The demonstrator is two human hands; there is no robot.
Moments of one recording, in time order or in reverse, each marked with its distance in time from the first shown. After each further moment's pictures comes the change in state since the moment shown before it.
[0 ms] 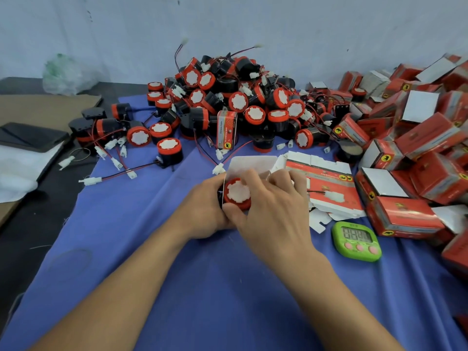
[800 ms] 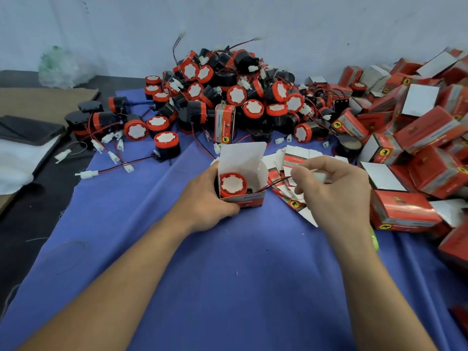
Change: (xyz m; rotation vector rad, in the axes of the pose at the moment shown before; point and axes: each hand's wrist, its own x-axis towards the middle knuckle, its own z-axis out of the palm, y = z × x) left_hand 0.000 0.003 0.005 -0.013 0.064 -0.141; right_hand 0.006 0.067 -0.033 0.787 0.069 0.514
